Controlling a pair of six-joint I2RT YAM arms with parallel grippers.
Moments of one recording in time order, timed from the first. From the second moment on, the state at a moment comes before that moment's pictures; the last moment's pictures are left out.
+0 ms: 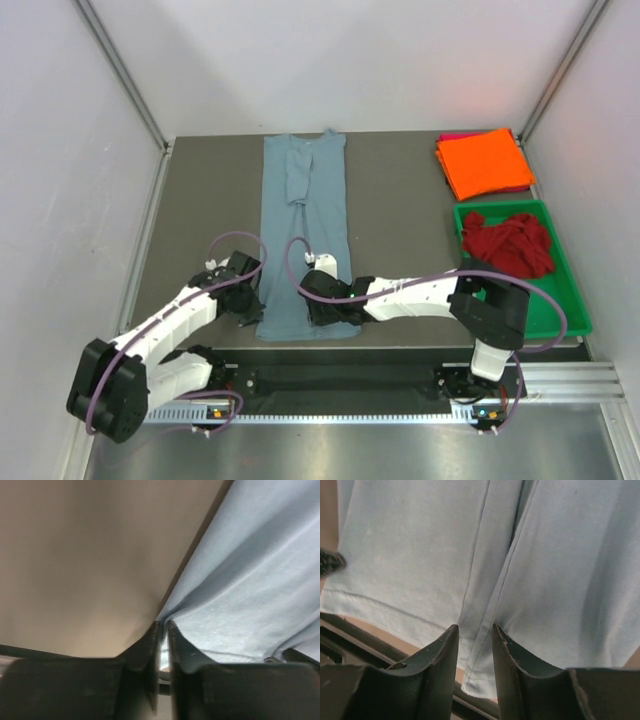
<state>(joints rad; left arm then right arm) -0.45 1.07 0.52 -0.72 -0.08 -0.98 1.21 1.76 1.02 -0.22 0.23 0.84</state>
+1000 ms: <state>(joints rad) -0.79 1.22 0.48 -0.19 0.17 -0.99 0.88 1.23 0.92 -0.51 0.19 0.76</state>
